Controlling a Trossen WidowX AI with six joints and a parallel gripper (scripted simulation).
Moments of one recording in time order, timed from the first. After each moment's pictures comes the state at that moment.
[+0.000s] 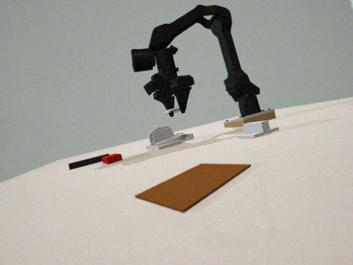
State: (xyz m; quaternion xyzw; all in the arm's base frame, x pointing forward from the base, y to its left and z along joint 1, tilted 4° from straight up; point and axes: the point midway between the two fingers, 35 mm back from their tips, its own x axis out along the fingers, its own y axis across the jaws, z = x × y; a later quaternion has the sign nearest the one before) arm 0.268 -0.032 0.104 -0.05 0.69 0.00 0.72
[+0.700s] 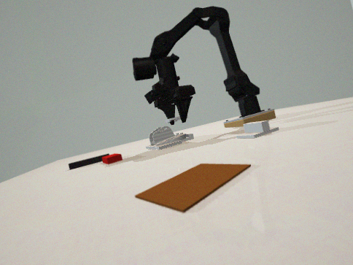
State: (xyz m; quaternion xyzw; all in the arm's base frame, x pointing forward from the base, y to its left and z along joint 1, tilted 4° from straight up) arm 0.273 -0.035 0.076 -0.05 0.69 0.00 0.73
